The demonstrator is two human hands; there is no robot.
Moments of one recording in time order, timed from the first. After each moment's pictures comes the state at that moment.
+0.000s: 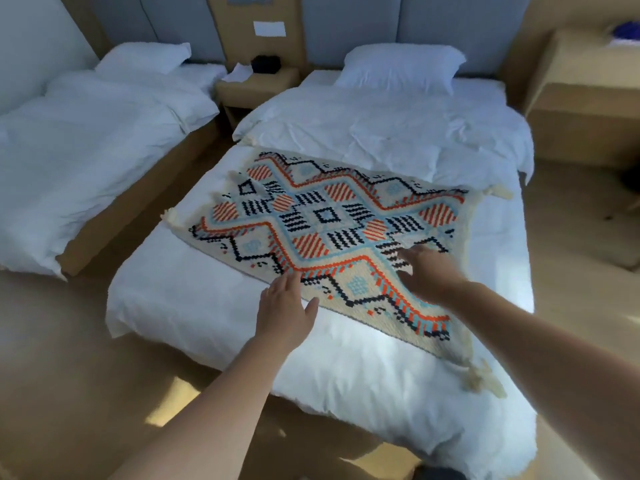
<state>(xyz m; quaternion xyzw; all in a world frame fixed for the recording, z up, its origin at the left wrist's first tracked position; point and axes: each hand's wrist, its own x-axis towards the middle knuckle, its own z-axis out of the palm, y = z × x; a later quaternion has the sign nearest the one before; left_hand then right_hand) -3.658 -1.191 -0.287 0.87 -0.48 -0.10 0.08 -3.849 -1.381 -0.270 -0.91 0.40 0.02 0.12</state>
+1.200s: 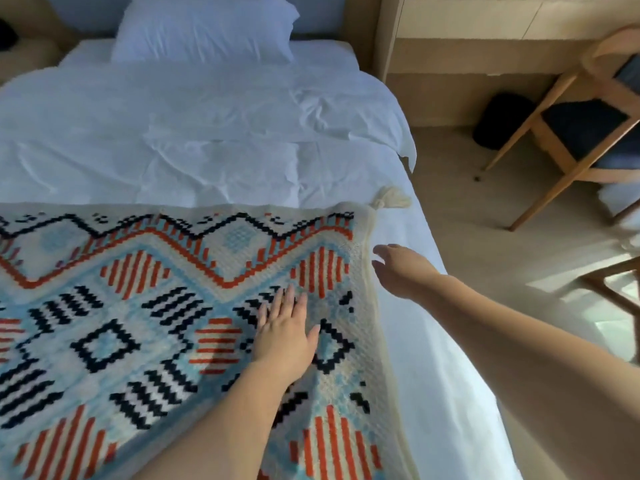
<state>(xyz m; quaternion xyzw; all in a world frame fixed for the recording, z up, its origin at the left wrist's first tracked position) -3.717 -1.690 -0.536 0.72 -0.67 -0.19 -0.07 -3.912 -1.813 -0.486 -0.76 0.62 0.08 0.20</state>
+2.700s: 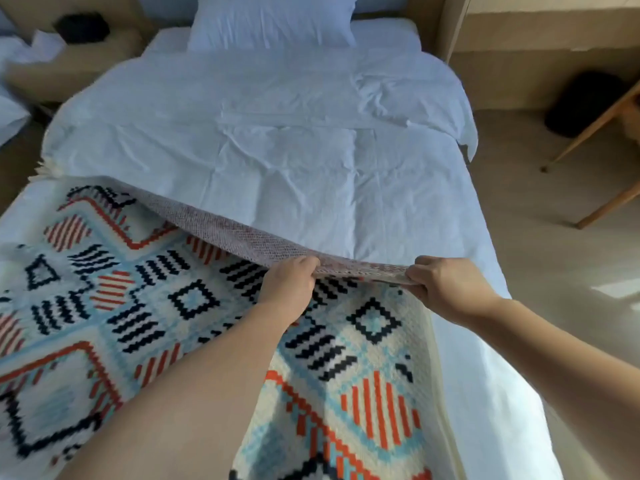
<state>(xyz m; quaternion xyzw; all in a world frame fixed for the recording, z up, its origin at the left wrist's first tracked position) -3.634 -1.690 -0.479 0.72 -0.68 -0.12 0.05 -3.898 -1.747 -0.452 -0.92 0.38 -0.10 0.06</state>
